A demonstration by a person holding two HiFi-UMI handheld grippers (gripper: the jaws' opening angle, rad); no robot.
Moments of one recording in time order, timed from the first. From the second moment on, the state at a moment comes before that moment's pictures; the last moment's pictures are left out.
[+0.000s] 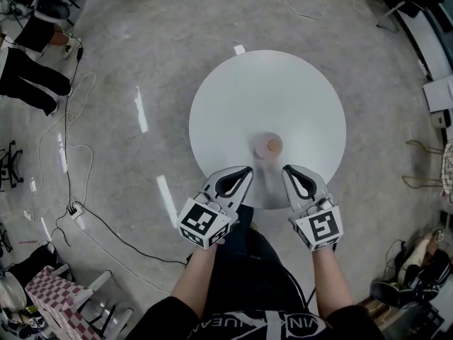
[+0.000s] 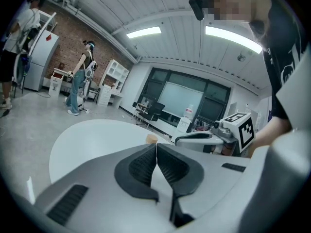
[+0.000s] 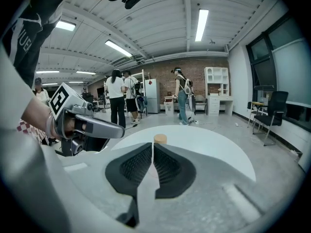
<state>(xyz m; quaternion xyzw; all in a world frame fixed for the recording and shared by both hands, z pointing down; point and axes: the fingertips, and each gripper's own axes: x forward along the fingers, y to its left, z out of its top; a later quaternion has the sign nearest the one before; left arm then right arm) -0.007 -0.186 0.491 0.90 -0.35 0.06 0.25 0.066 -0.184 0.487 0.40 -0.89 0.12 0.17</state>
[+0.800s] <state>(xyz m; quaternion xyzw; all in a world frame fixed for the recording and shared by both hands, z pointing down) -0.004 -0.136 0.414 0.91 -0.36 0.04 0.19 0.077 -0.132 0.411 0.41 -0.89 0.11 0.12</state>
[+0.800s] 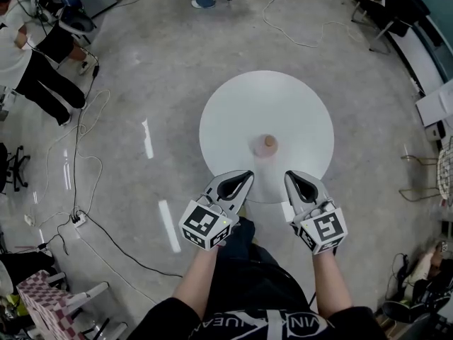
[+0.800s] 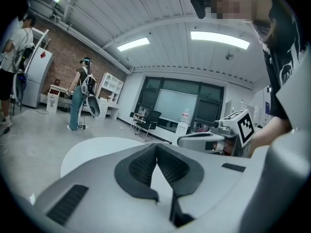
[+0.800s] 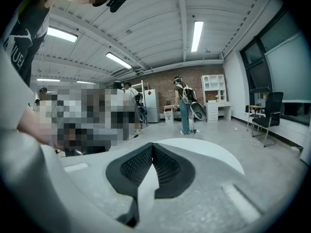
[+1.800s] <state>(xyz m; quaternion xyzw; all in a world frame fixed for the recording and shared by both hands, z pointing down) -0.016 -0.070 0.354 0.91 -0.40 0.01 0.15 0.083 -0.065 0.356 0.41 -0.90 0.10 0.10</state>
